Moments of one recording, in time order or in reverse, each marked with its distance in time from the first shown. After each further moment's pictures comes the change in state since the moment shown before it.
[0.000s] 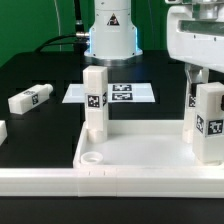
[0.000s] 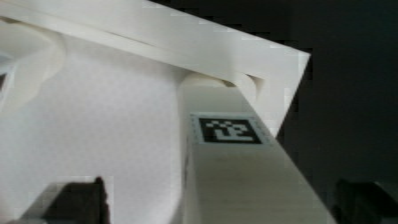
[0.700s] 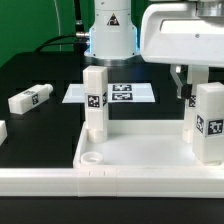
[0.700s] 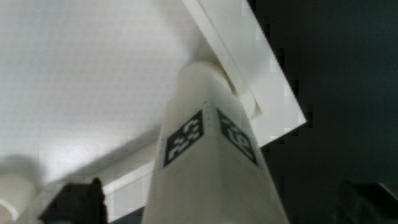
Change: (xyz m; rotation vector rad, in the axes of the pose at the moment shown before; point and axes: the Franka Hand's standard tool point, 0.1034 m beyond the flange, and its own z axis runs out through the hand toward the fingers) arm 0.001 -0.004 -0.002 -0.008 0.011 -0.599
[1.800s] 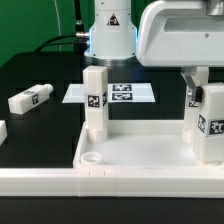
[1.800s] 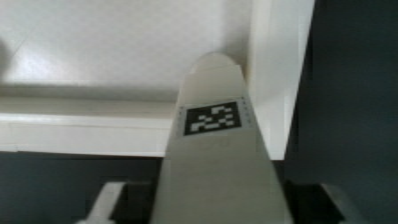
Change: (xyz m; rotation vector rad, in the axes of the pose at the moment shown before) arm 0.002 -0.001 -0.001 -0.018 0.013 -0.500
